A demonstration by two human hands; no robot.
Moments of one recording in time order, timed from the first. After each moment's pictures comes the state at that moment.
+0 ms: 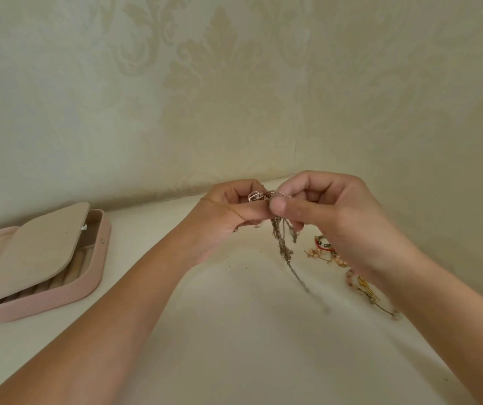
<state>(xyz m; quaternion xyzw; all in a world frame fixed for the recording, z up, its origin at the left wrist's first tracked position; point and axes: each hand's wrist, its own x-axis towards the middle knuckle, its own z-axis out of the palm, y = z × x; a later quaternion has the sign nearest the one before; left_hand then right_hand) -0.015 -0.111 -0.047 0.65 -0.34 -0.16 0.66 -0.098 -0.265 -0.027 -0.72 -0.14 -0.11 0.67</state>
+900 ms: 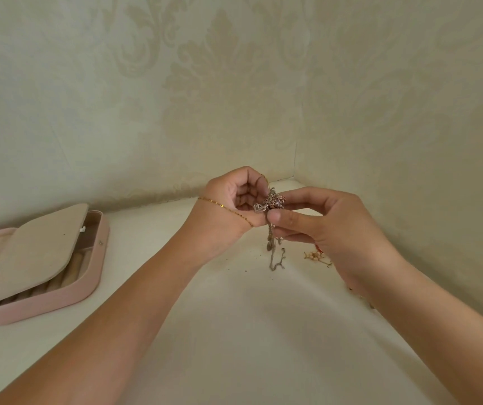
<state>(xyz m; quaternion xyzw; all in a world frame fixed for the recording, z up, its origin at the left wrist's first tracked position) -0.015 -0.119 -0.046 0.69 -0.35 0.00 0.64 -0.094 -0.258 -0.034 -0.71 0.03 -0.11 0.70</state>
